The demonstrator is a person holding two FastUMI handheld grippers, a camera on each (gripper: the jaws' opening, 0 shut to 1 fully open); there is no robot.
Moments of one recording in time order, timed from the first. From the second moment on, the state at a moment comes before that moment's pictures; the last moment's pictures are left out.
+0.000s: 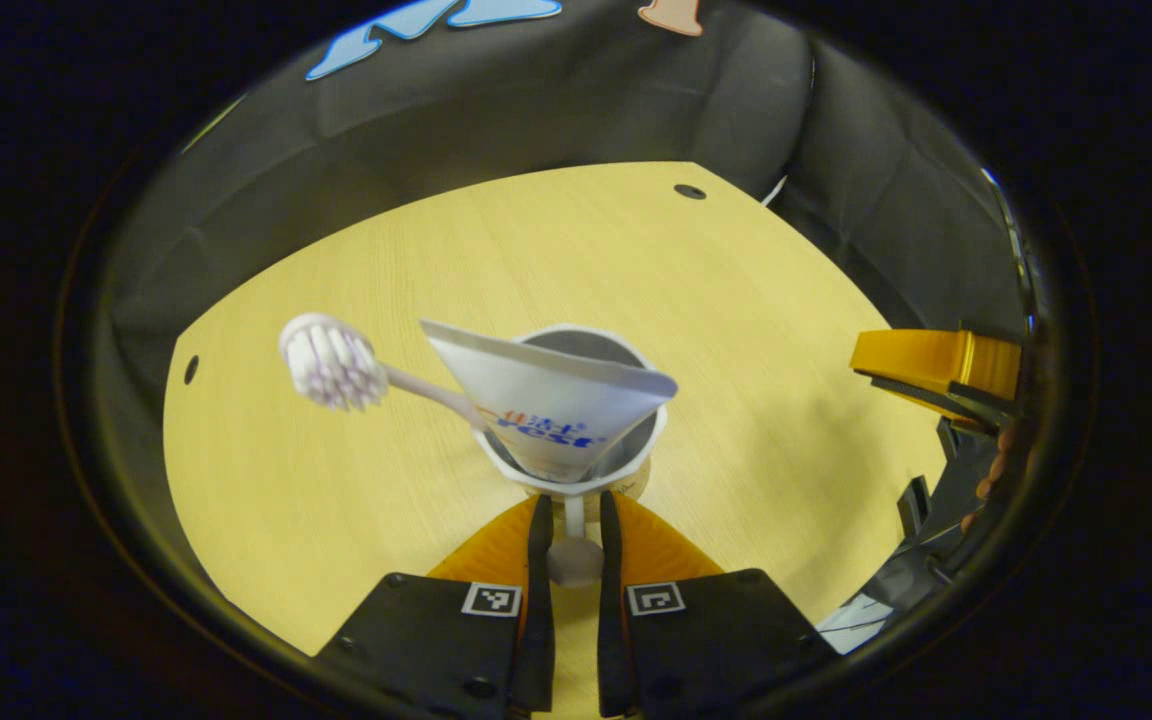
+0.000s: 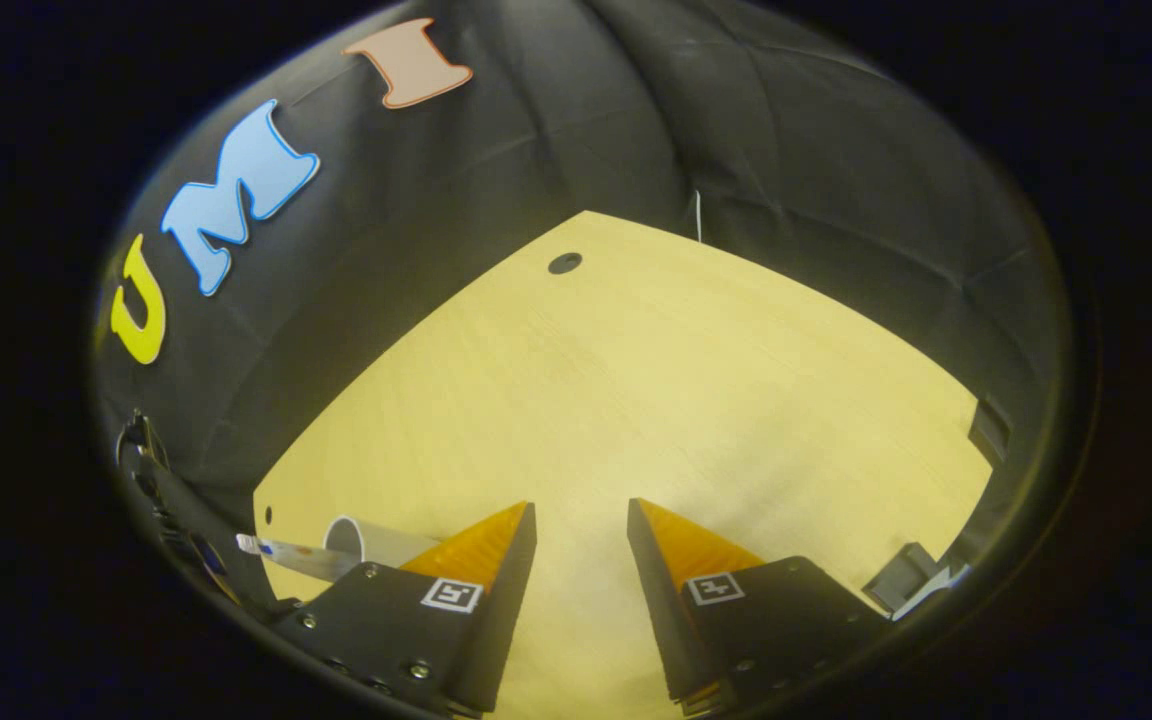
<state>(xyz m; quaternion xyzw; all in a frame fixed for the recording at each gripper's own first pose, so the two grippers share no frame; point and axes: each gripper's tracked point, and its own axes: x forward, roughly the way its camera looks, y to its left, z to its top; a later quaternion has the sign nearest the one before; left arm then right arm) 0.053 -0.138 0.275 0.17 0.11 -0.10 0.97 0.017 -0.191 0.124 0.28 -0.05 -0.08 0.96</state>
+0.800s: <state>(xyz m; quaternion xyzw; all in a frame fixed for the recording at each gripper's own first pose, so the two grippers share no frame) 0.062 -0.153 0.255 0.20 0.11 -0.10 0.97 0.014 -0.195 0.123 0.29 -0.04 -0.08 0.95</state>
